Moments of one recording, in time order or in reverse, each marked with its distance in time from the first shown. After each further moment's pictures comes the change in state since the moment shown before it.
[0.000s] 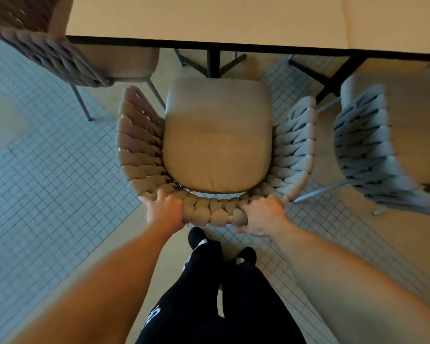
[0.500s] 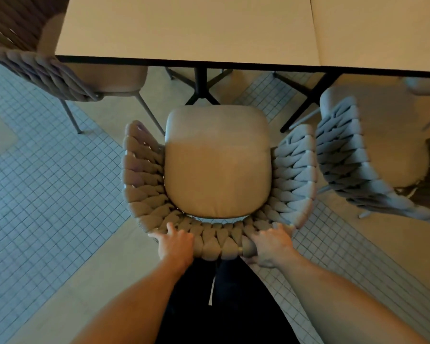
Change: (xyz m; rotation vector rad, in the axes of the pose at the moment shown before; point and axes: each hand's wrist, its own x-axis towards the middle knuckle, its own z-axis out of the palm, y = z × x) left_hand -0.046 0.067 0.014 0.041 -0.112 0.030; right_hand -0.048 0.024 0.057 0.027 -0.077 0.056
